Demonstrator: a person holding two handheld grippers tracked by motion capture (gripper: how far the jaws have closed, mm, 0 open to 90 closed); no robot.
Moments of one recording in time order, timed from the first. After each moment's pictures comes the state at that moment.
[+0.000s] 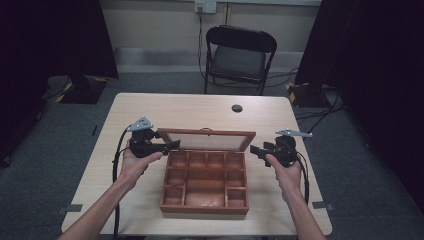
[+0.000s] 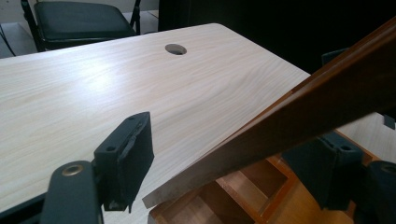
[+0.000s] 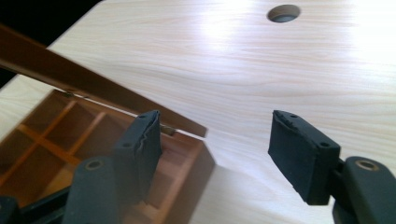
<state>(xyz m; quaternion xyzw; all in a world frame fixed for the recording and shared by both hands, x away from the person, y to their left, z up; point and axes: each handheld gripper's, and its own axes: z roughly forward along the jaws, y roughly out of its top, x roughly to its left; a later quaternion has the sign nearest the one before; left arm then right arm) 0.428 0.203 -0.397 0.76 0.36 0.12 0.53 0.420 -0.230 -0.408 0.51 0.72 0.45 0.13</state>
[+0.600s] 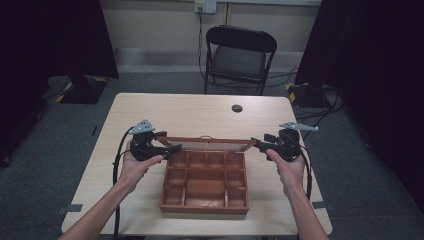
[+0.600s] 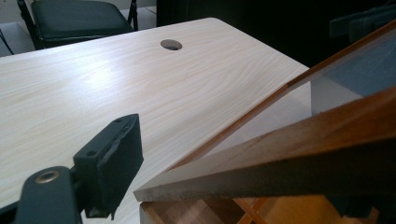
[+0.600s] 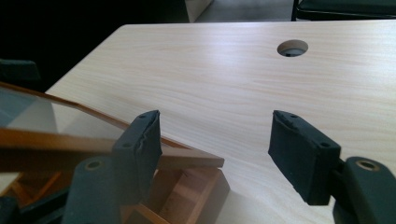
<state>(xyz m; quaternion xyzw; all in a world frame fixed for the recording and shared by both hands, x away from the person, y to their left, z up) 0.417 0.199 -0.395 0.77 0.36 0.12 0.52 0.418 -0.229 -0.376 0.49 0.71 0.48 0.13</state>
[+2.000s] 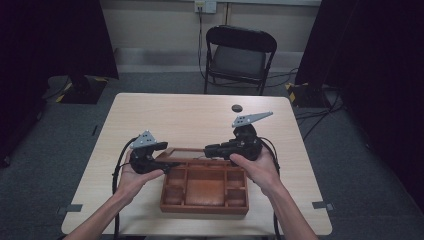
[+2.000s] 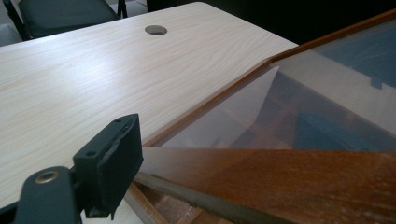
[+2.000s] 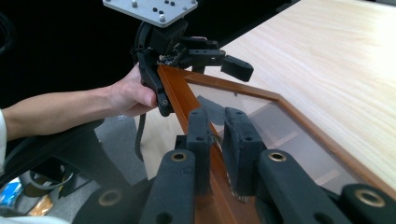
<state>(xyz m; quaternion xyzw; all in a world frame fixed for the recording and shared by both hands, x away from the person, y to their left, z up) 0.387 0.194 -0.405 0.79 0.33 0.13 0.50 0.388 -0.113 -0.314 0.26 0.82 0.51 -0.06</state>
